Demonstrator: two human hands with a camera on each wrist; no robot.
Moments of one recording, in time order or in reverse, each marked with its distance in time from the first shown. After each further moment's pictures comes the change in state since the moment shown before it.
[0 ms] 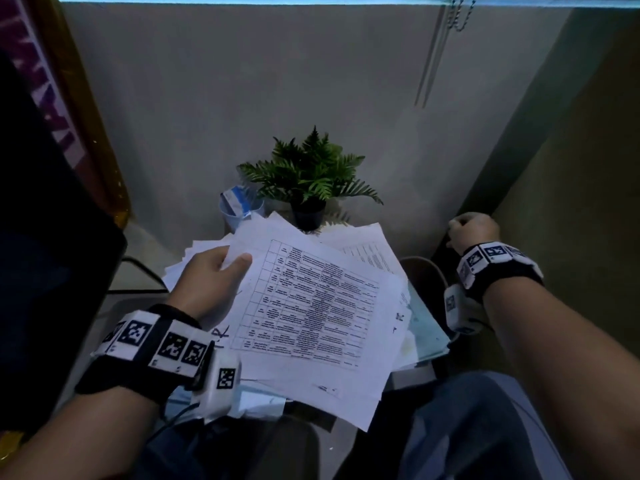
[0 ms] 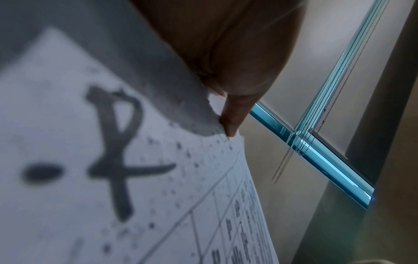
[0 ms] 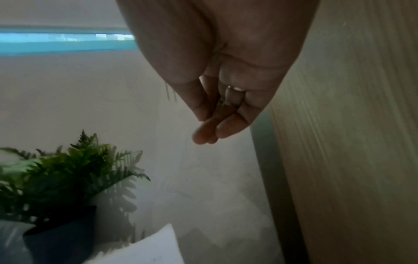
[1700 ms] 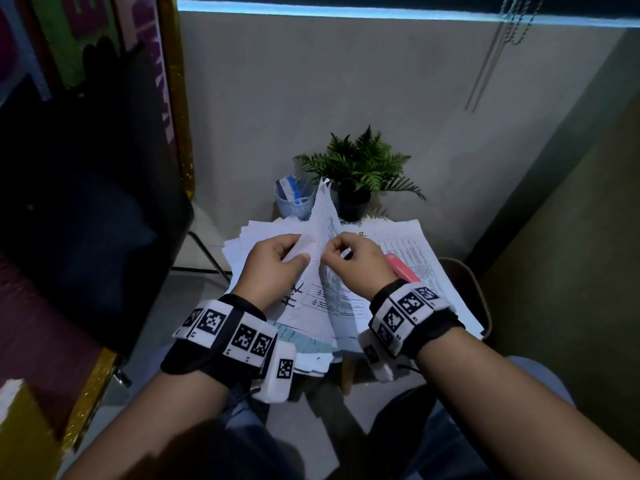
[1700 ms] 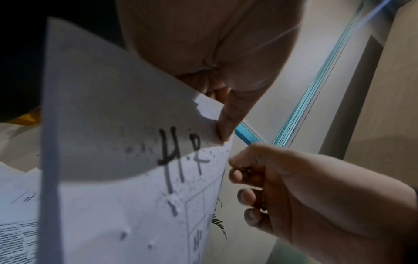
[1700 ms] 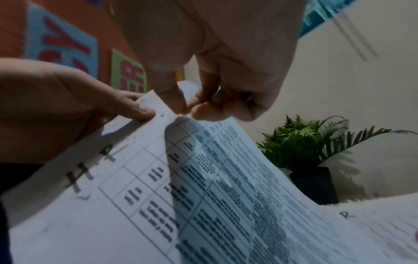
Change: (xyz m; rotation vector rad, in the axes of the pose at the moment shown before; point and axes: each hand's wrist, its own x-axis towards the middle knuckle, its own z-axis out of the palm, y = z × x) left_hand -0.067 0.013 -0.015 -0.094 0.048 0.155; right_hand -0.240 -0.112 0.070 0.339 -0.528 -0.475
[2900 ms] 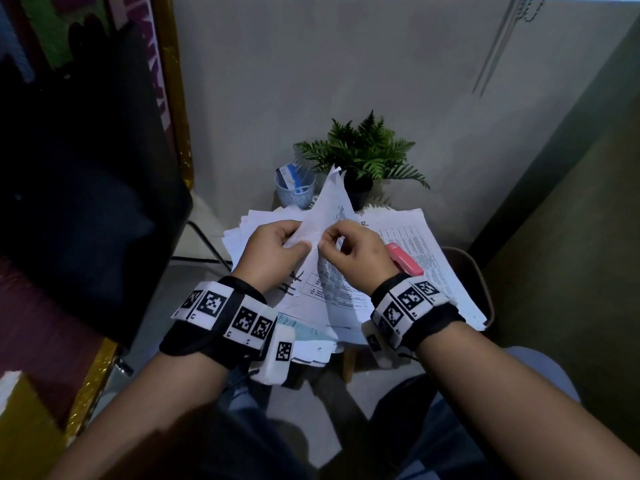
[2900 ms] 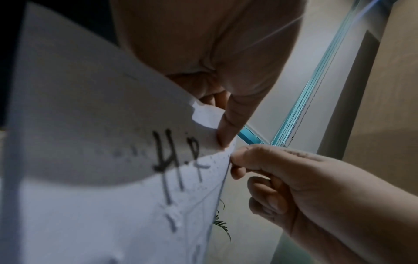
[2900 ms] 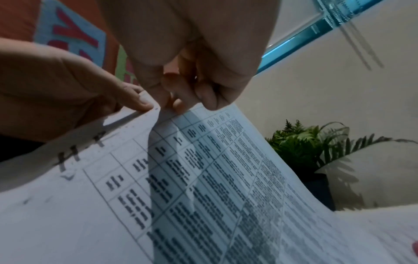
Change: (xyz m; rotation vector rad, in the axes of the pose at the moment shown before) left_hand 0.011 -0.002 -0.002 0.095 -0.024 0.007; right_hand 0.003 0.014 0.005 -0.039 0.040 -0.303
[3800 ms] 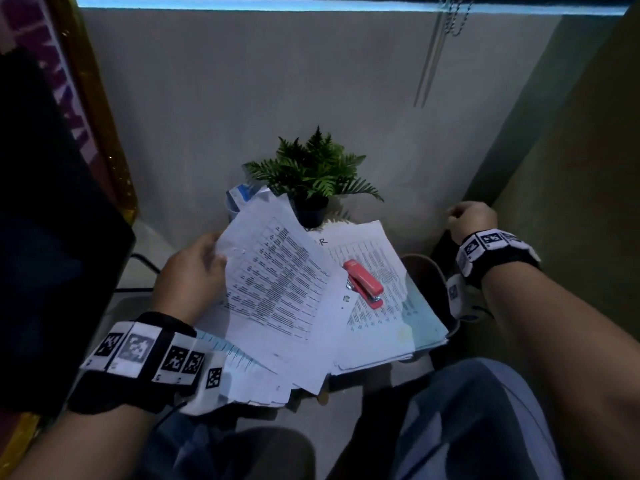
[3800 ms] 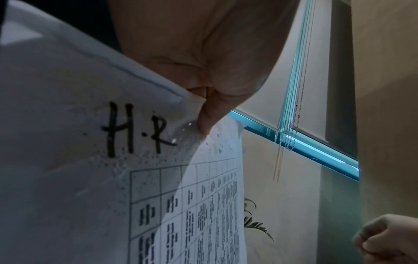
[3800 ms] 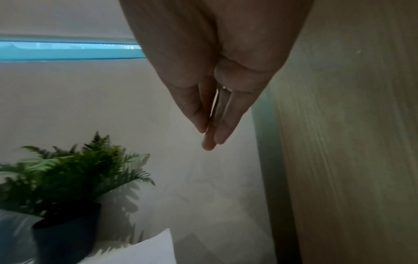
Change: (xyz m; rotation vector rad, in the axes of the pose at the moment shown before) left_hand 0.034 -0.013 -0.007 0.505 0.160 -0.014; right_hand 0.054 0.139 -0.211 -0.538 0.362 0.655
